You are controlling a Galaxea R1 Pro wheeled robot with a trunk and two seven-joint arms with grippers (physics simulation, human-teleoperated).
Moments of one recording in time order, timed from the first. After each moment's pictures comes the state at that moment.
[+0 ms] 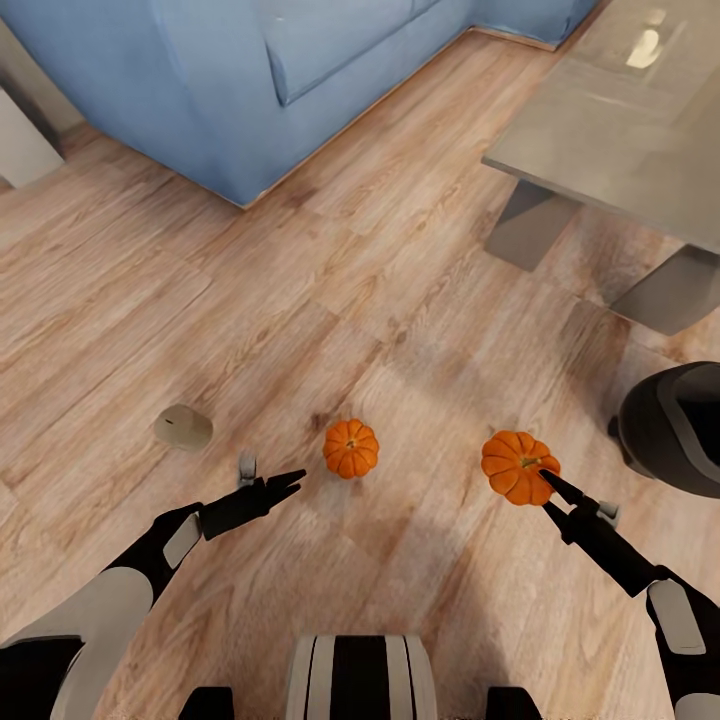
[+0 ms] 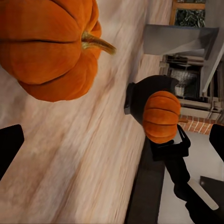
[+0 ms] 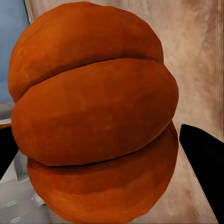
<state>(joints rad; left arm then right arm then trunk) -0.84 0.12 0.02 -0.35 0.49 0.49 -1.17 -0.48 -0.19 -0.61 -0.89 -0.72 0.77 0.86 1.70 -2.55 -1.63</state>
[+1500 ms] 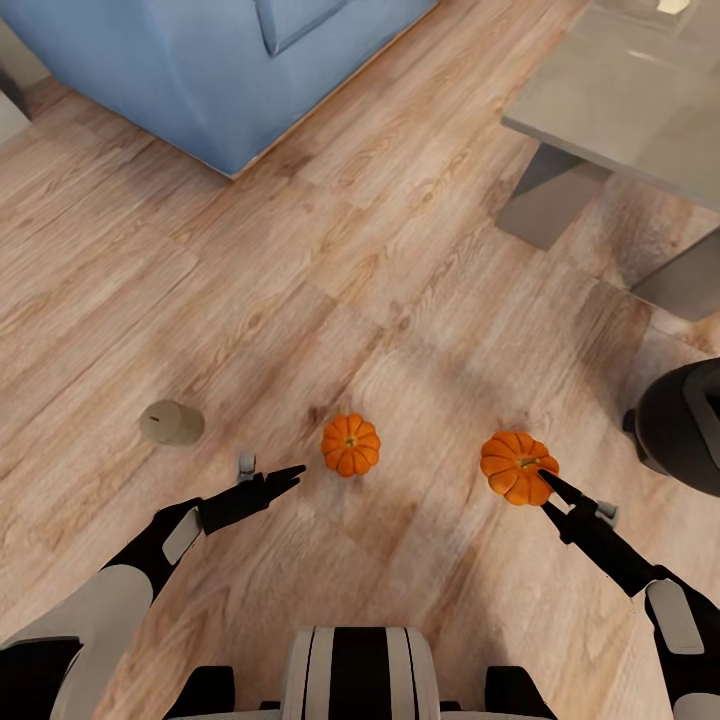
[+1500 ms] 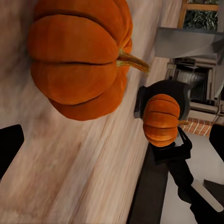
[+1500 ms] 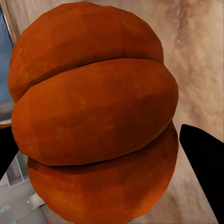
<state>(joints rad) -0.84 0.13 0.02 -0.39 0.49 0.47 -1.16 -0.48 -0.18 -0.61 -0.89 -0.72 0.77 0.86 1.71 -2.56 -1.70</state>
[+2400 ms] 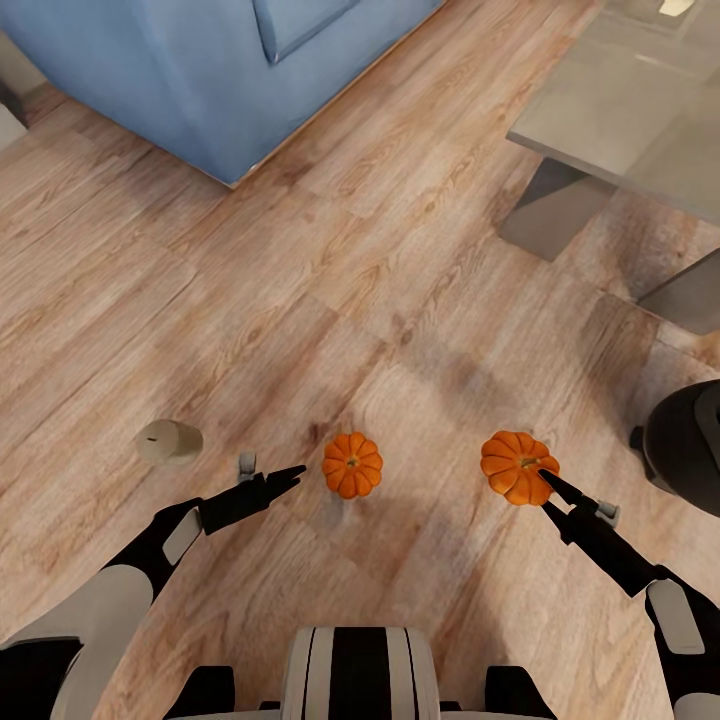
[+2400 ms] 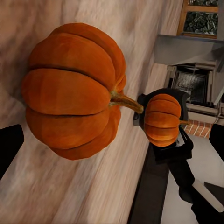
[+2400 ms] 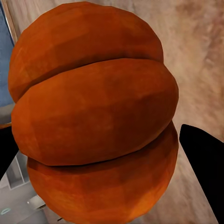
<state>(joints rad) -0.84 0.12 0.02 -0.39 0.49 0.47 -1.15 -0.48 -0.18 -0.61 -0.89 -0.73 0.77 0.86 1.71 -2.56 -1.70</state>
